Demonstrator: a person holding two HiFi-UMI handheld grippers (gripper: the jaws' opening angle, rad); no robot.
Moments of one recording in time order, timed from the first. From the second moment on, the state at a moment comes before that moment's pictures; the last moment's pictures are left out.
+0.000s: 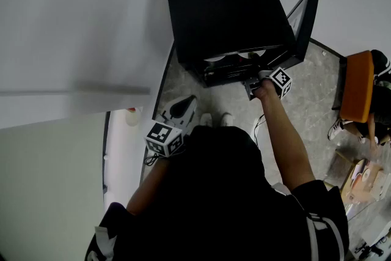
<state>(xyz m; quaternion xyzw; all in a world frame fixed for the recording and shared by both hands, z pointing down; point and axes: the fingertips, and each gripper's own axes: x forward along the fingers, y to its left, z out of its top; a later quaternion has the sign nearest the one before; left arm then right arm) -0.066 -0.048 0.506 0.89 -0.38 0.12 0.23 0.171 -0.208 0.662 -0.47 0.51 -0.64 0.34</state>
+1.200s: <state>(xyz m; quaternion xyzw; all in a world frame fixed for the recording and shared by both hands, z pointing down) -0.056 -0.045 0.504 0.90 -0.35 0.12 0.23 0.128 -0.142 0.607 -0.45 0.68 -0.55 0.21</state>
